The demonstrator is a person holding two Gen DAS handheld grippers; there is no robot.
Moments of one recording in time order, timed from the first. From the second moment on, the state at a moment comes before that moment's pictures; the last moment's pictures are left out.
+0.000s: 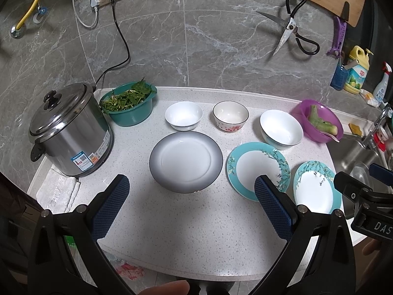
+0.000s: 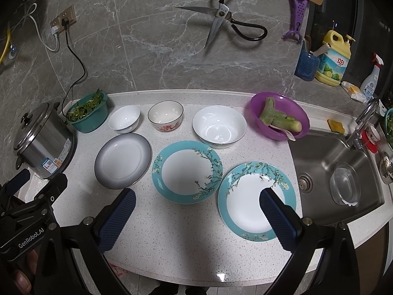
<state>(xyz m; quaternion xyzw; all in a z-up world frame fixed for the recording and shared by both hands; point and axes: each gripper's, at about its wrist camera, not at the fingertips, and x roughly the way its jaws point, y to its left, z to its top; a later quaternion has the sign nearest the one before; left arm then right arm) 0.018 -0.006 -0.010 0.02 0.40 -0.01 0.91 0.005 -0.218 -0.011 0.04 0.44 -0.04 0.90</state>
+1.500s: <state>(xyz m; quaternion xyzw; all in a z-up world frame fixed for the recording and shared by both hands) 0.232 0.193 -0.212 -0.05 0.55 -0.15 0.82 0.133 -0.168 -0.163 0.37 0.47 0.20 0.78</state>
